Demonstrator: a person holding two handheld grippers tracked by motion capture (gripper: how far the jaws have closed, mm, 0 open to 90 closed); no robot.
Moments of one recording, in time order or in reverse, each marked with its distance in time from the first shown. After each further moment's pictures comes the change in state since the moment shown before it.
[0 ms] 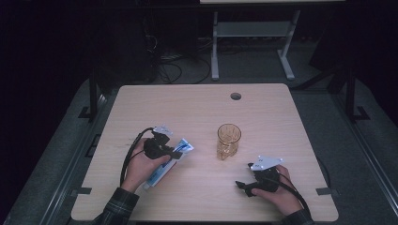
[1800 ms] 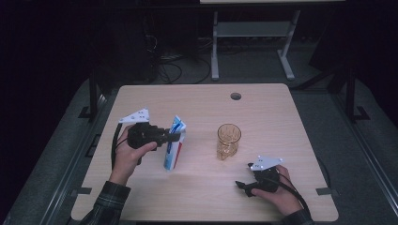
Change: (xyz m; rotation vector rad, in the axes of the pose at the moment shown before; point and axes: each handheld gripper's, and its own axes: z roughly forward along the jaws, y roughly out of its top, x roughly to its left) left arm 0.008 0.021 -0.059 -0.444 -0.231 0.134; right arm 0.000 0.000 0.000 0.003 -0.005 -0.004
